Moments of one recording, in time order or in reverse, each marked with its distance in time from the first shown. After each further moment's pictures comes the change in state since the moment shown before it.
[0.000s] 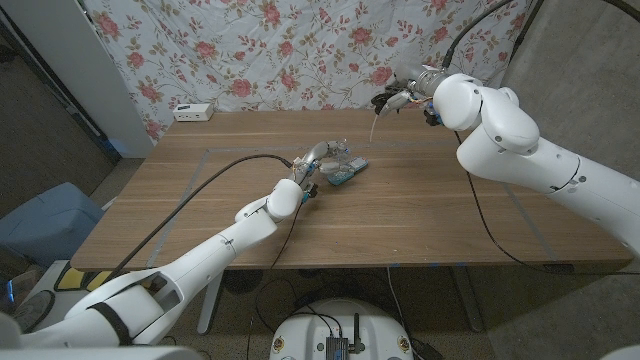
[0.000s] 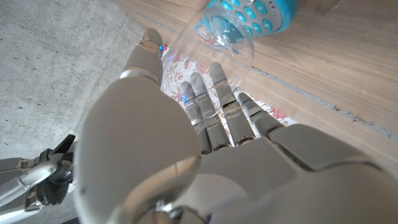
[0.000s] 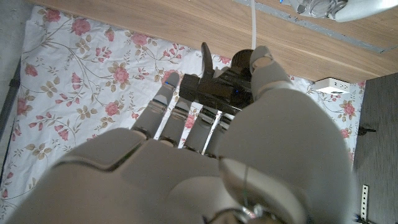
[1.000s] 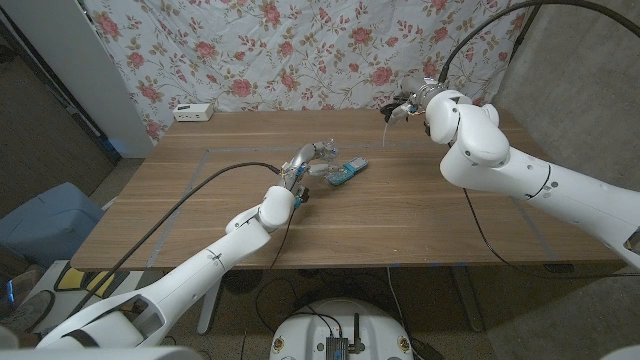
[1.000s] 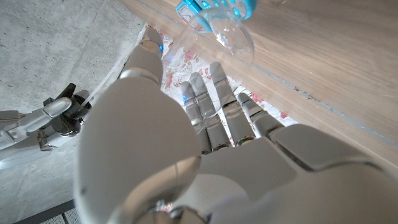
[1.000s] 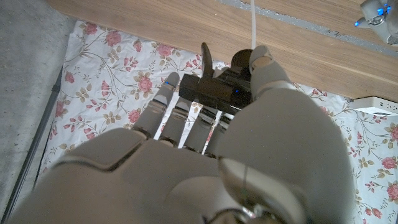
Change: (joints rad) left arm 0.129 0.058 -0.076 -0.173 -0.017 0.108 0.097; left_hand 0.000 0.000 0.000 0.000 -0.006 0.000 0.000 0.002 0.000 0.008 0.004 -0.007 -0.008 0.003 0.003 0.005 -0.005 0.000 0.000 0.000 0.000; right arm 0.030 0.044 -0.136 0.107 -0.120 -0.085 -0.033; right_hand 0.003 0.005 -0.009 0.000 0.000 0.003 -0.004 -0.011 0.001 -0.004 -0.004 -0.007 0.005 0.000 0.000 0.000 0.000 0.000 0.000 0.000 0.000
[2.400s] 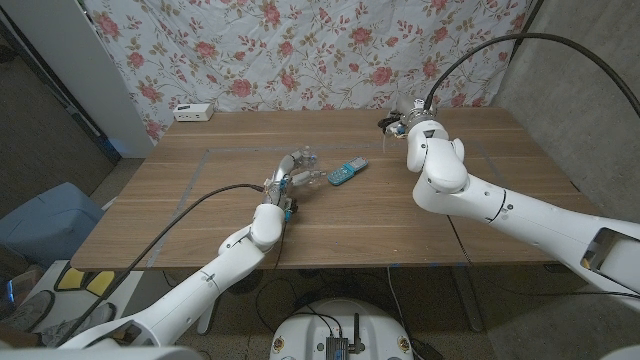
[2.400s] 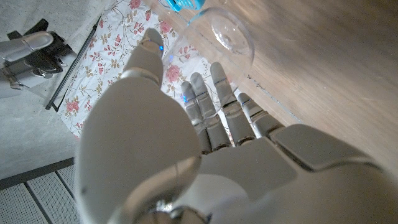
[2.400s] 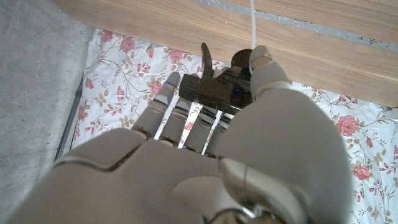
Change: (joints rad) left arm 0.099 -0.029 -0.068 0.051 -0.068 -0.091 0.134; left_hand 0.000 0.000 0.000 0.000 0.000 0.000 0.000 -0.002 0.000 0.001 -0.001 -0.012 -0.020 -0.002 -0.002 -0.008 -0.005 0.000 0.000 0.000 0.000; right arm -0.077 0.138 -0.075 0.152 -0.093 -0.072 -0.188; right_hand 0.001 0.008 -0.002 -0.003 0.000 0.008 0.000 -0.003 0.000 0.004 0.004 0.000 0.004 0.015 0.000 -0.005 -0.005 0.015 -0.015 0.000 0.000
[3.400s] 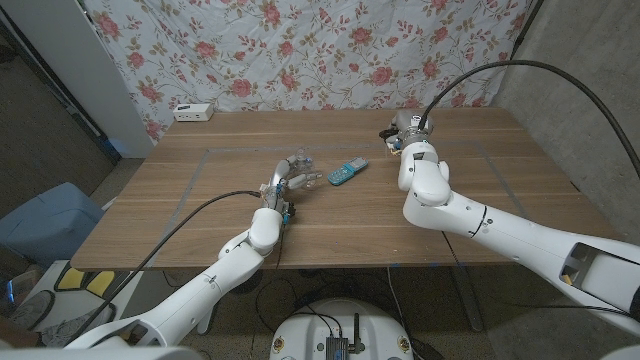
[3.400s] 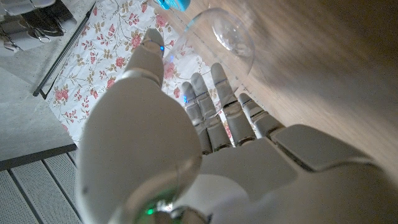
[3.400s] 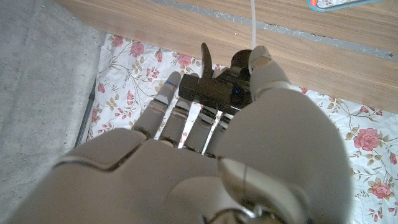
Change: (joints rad) left arm -0.012 -0.029 -0.006 0.105 -0.041 -0.090 -0.005; left_hand 0.000 0.000 0.000 0.000 0.000 0.000 0.000 -0.004 -0.005 0.002 -0.003 -0.009 -0.016 -0.002 -0.002 -0.012 -0.022 0.000 0.000 0.000 0.000; right arm -0.068 0.075 0.000 0.153 0.039 0.028 -0.223; right_hand 0.003 0.000 0.000 0.000 0.000 -0.010 -0.010 -0.005 0.000 -0.013 -0.006 -0.011 0.006 0.009 -0.002 -0.004 0.000 0.003 -0.003 0.000 0.000
